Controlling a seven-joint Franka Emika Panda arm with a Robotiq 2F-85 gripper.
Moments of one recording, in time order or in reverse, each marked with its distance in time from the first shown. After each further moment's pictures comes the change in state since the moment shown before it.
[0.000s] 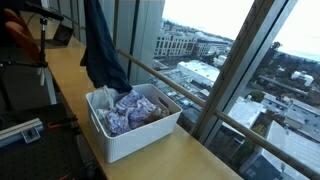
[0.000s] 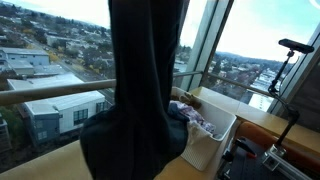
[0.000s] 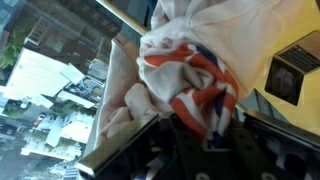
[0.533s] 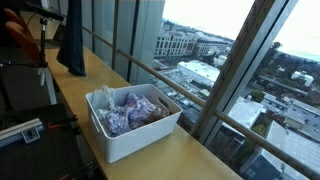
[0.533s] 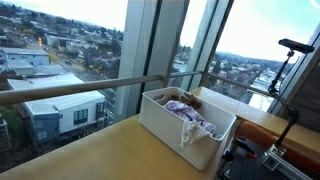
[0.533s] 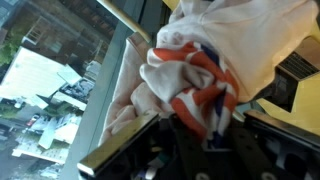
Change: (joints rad) arm 0.166 0.229 -0.005 0.341 -0.155 -0.163 0.028
